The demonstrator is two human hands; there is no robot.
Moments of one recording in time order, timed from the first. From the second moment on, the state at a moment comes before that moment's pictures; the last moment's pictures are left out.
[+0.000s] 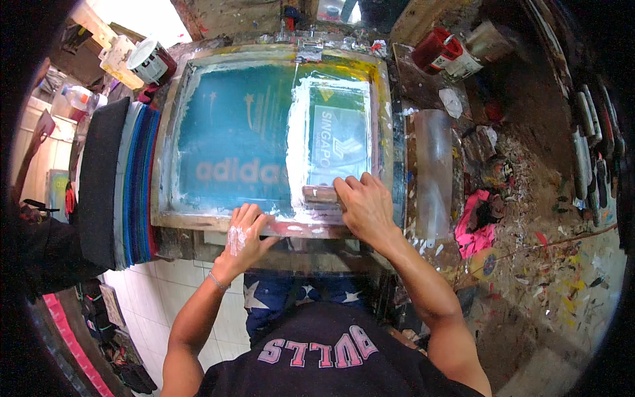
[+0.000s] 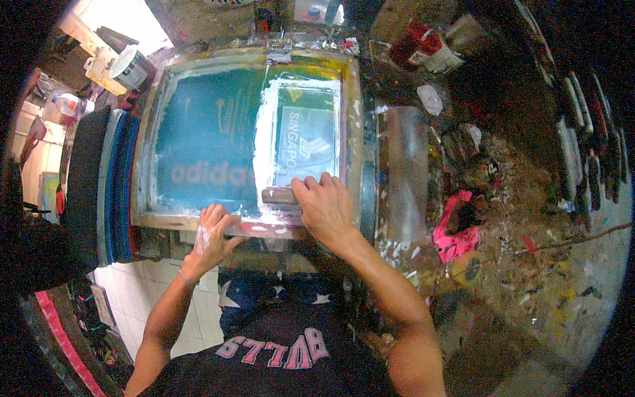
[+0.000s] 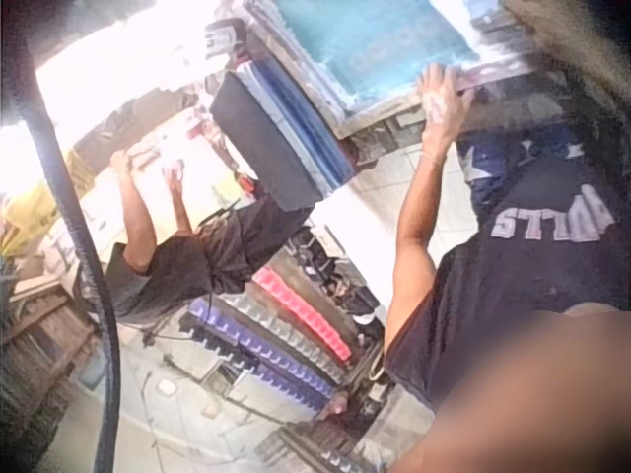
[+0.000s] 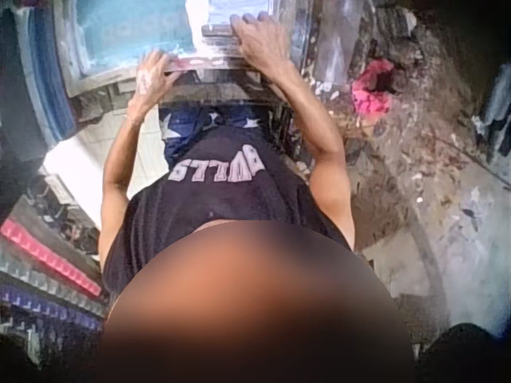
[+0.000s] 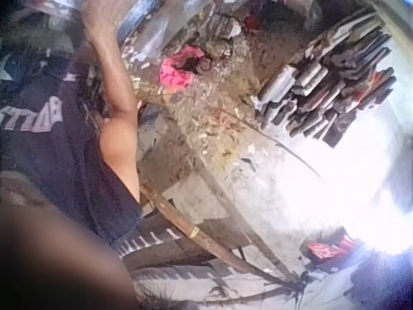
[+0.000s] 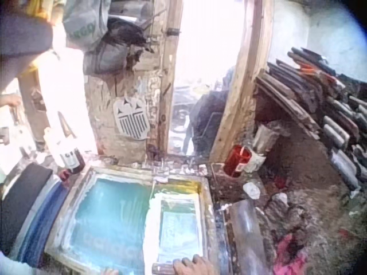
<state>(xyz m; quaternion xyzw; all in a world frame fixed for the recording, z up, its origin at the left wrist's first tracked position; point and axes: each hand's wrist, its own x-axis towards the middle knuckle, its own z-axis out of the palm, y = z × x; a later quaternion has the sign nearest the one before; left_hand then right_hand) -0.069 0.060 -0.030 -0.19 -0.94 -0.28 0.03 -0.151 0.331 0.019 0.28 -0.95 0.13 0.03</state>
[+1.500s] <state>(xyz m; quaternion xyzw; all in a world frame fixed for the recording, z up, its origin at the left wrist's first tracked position) -0.070 0.059 -0.029 -0.18 -0.94 -0.28 0.01 -0.377 0.317 0.025 0.26 -0.96 0.07 0.10</state>
